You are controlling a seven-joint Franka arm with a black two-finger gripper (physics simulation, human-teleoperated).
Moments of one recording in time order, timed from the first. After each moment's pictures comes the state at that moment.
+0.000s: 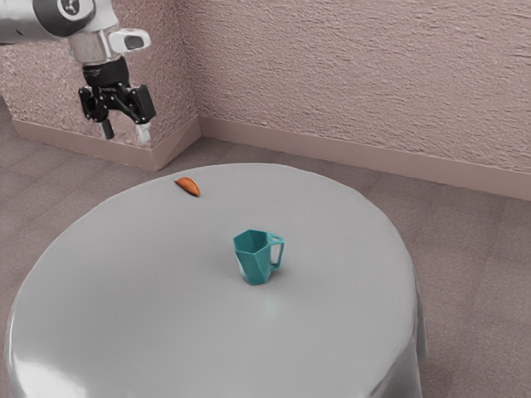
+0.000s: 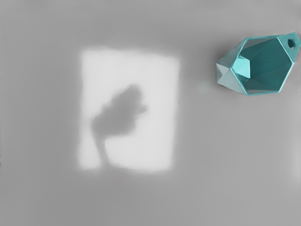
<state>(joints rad) 0.22 0.09 -0.06 -1.49 -0.08 1.50 0.09</state>
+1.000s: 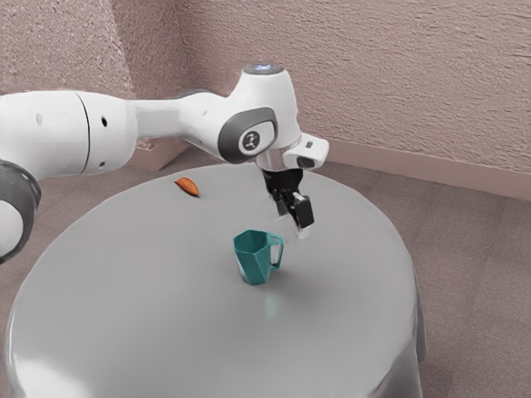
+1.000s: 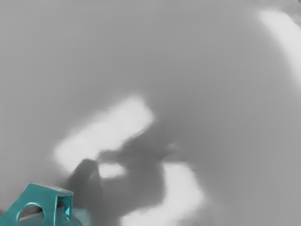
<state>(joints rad) -0.03 0.47 -0.32 -1.52 0.10 2.02 0.25</state>
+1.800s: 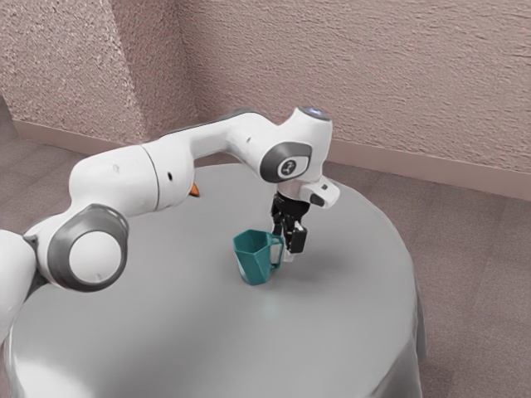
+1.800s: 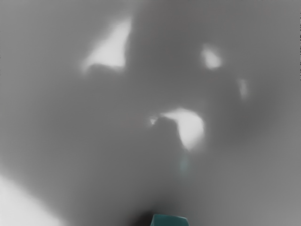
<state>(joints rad) -0.03 1.04 -0.49 -0.87 0.55 1.57 0.34</state>
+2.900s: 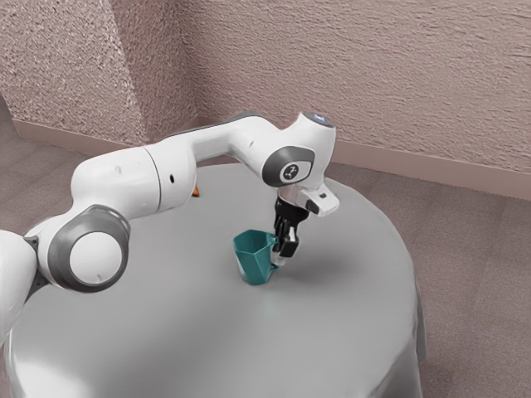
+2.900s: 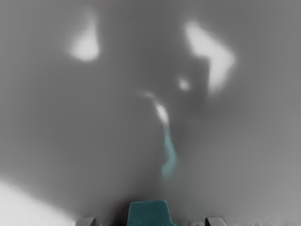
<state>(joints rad) -0.03 1.04 -0.49 -0.89 0.56 1.53 0.51</state>
